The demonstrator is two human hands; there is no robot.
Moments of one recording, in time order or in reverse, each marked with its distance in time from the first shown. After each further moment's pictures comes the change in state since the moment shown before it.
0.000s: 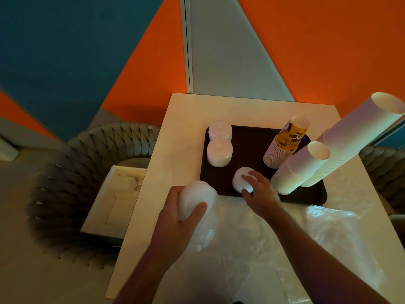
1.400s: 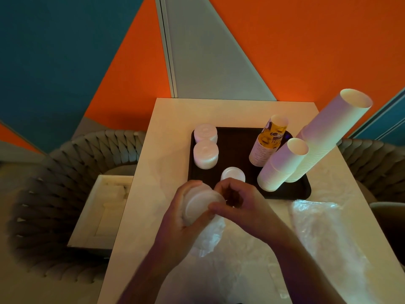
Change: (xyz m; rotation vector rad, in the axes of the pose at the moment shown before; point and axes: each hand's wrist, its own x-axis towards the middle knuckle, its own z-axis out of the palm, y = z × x) left_hand -0.001 0.014 0.025 -0.107 -0.142 0.198; right_hand -0.084 -0.087 -0.095 0.869 -0.181 -0.201
